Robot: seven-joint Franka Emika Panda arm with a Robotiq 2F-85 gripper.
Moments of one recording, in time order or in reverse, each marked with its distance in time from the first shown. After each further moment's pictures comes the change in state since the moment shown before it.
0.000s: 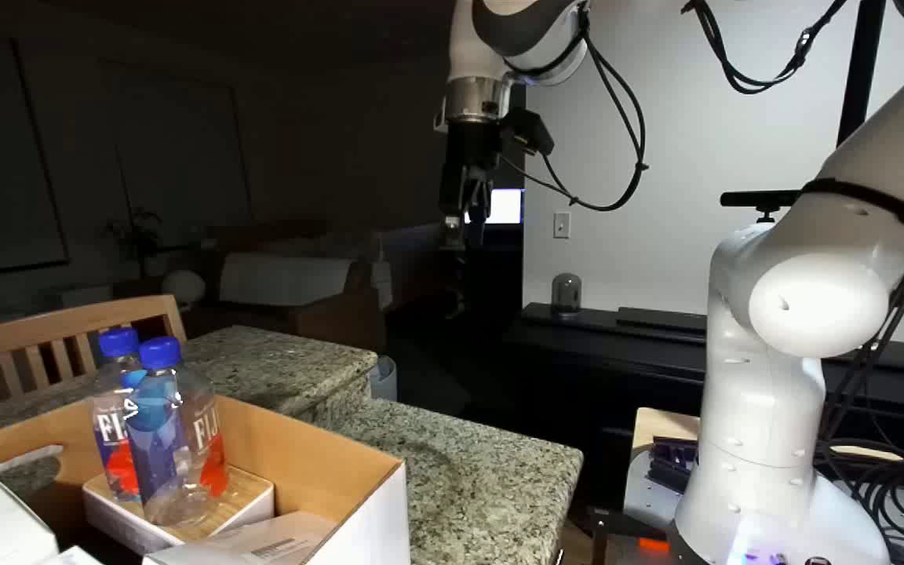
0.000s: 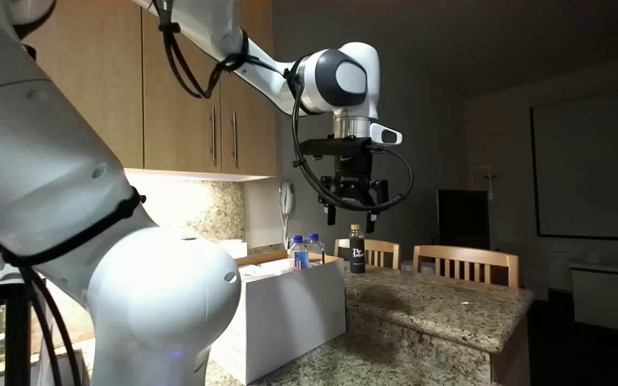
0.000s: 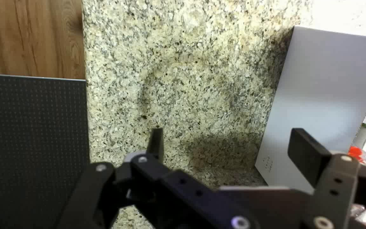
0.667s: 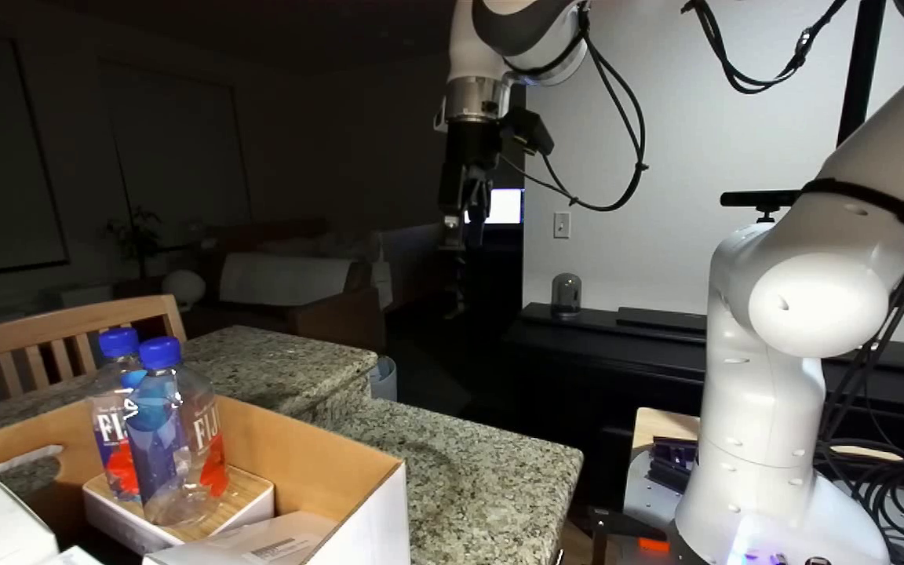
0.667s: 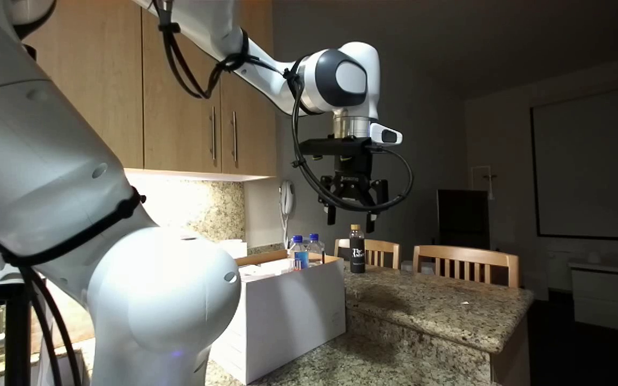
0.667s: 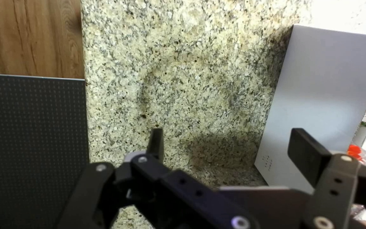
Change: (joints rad) arm -0.001 0.000 0.000 0.000 0.004 0.003 0.001
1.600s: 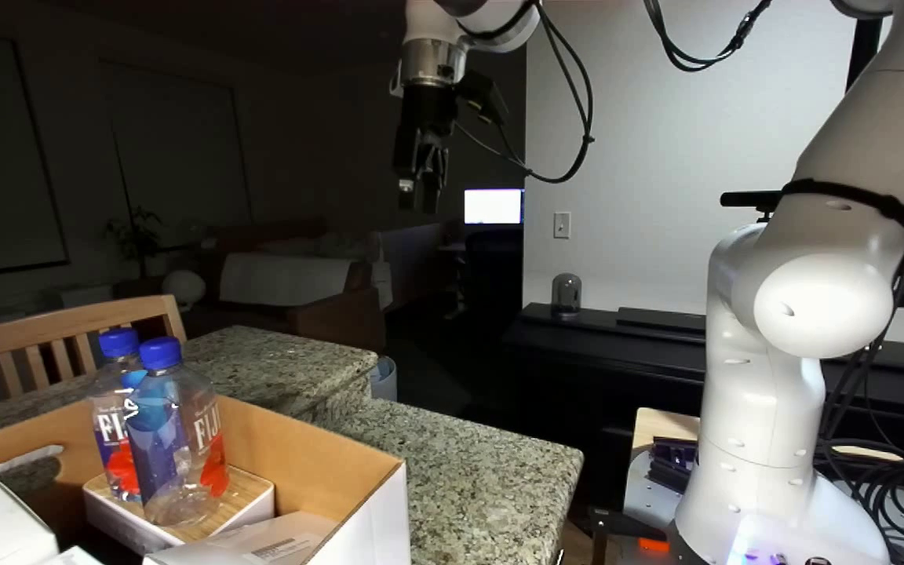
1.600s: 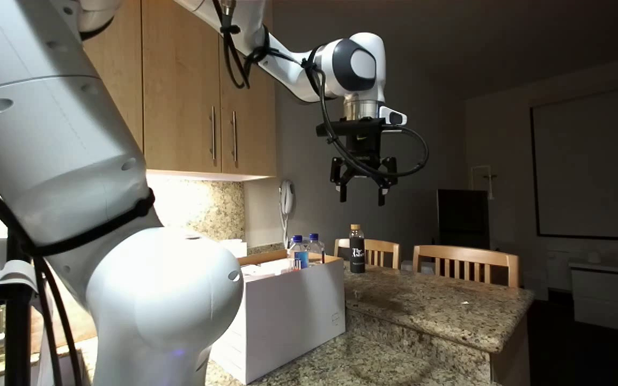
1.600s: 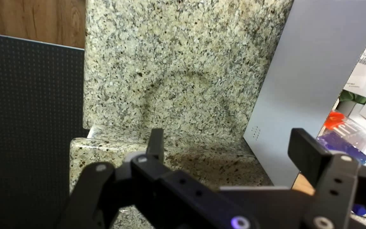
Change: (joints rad) arm 0.034 0.176 0.014 0.247 0.004 -0.031 -0.053
